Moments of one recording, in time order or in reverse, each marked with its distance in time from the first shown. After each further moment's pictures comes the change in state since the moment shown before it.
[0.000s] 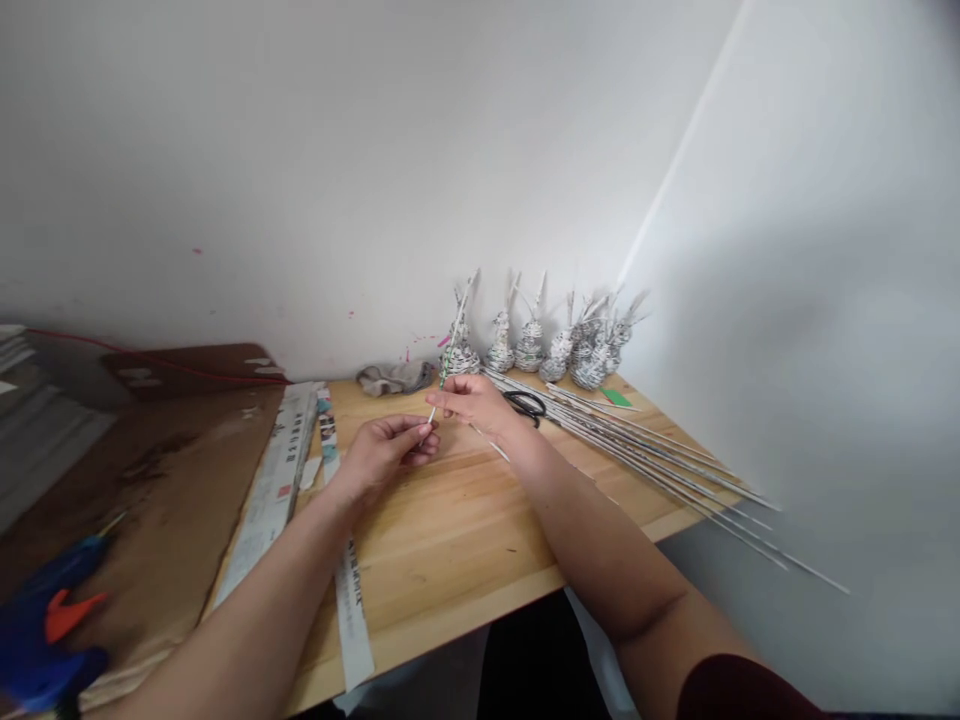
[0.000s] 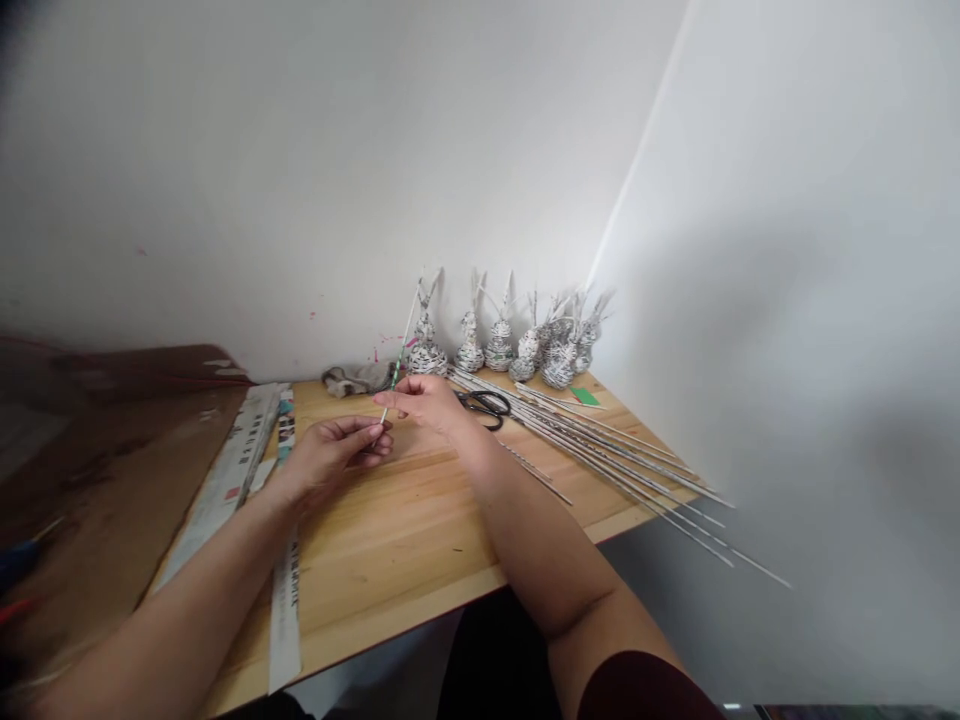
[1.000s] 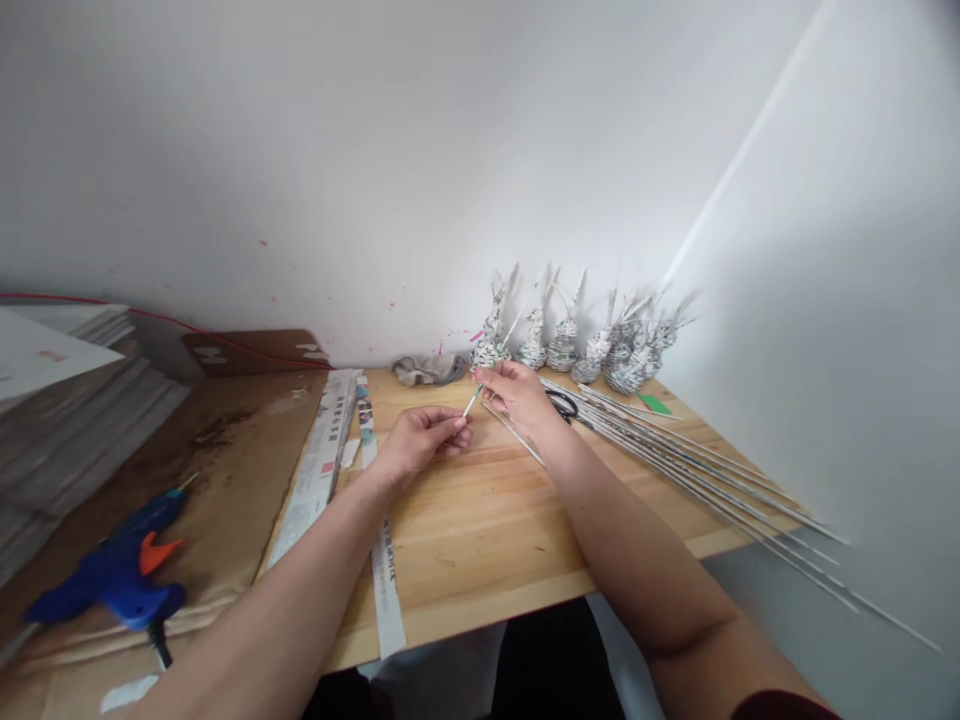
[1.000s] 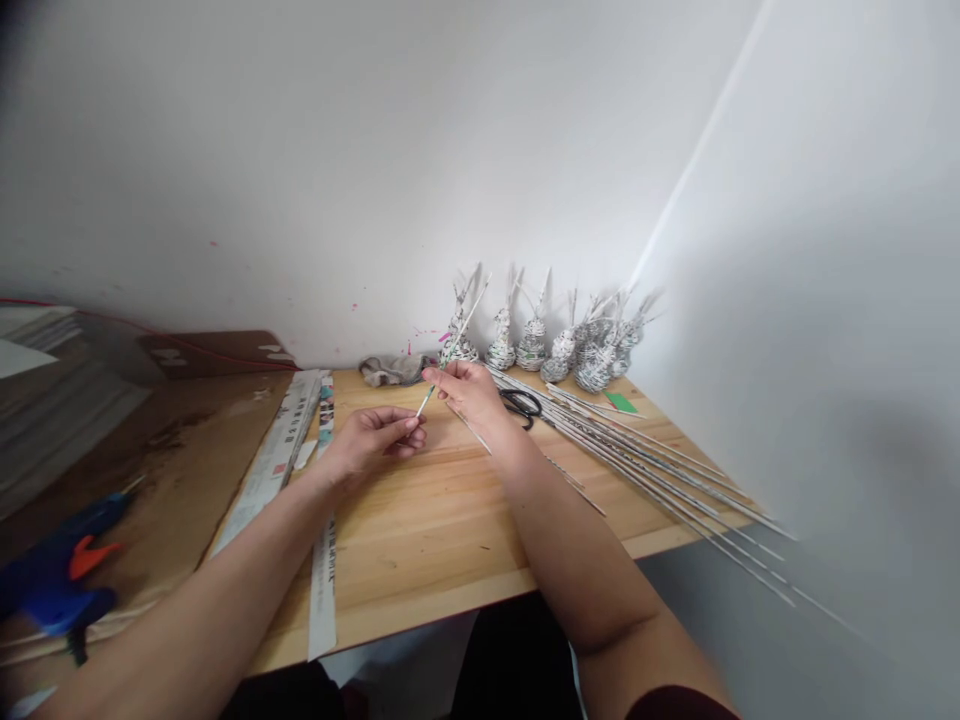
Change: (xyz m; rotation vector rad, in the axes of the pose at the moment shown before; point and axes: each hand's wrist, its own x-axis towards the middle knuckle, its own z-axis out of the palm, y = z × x) left_hand -0.003 0.004 0.004 0.014 -0.013 0.005; right_hand 0.005 0.003 -0.002 0.180 0.137 -0.052
